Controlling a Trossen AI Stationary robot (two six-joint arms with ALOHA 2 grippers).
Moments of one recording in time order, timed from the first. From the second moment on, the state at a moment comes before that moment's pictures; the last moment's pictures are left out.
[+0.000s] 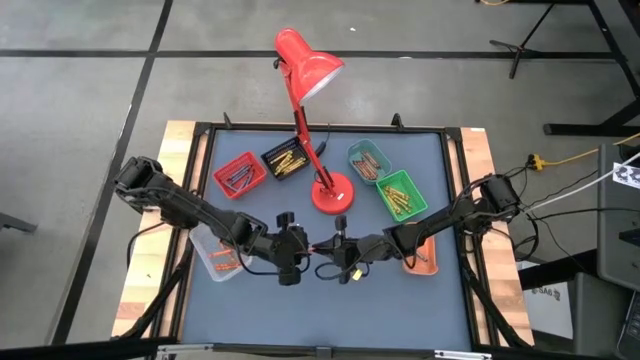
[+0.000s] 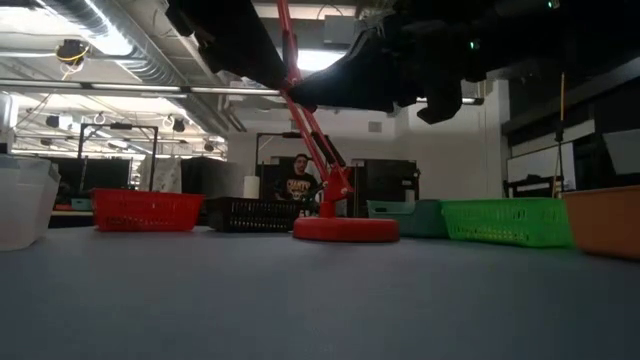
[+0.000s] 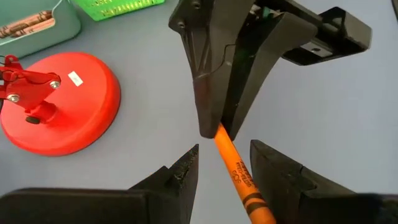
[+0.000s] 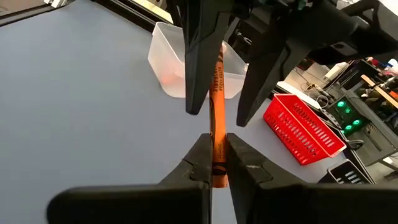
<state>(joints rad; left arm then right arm) -0.40 1.59 1.12 -0.37 -0.40 -0.41 0.36 1.82 0.87 0.66 0.37 -0.40</state>
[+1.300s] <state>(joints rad) -0.39 1.58 1.12 -0.43 -0.33 -0.41 0.36 1.82 0.87 0.66 0.37 -0.32</state>
